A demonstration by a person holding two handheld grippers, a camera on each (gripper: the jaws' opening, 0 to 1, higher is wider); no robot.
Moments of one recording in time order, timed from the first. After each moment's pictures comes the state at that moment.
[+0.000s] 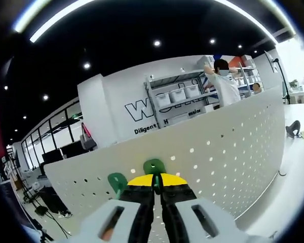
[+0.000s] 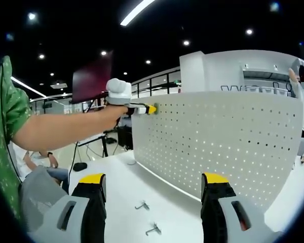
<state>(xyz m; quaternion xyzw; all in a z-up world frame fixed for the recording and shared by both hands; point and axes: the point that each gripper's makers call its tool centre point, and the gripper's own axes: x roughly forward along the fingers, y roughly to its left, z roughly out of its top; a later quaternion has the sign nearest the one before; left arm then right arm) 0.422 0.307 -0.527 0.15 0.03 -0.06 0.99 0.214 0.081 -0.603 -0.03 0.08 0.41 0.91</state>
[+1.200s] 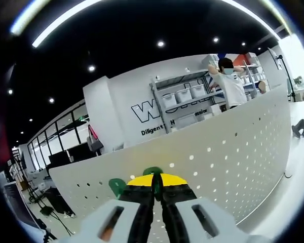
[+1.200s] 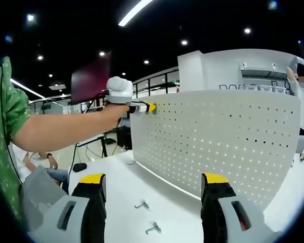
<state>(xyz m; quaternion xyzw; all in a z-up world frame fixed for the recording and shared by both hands) 0.421 0.303 -0.521 0.15 0.01 -0.02 0.99 0.214 0.074 -0.606 -0.03 0.08 0.41 0.91</state>
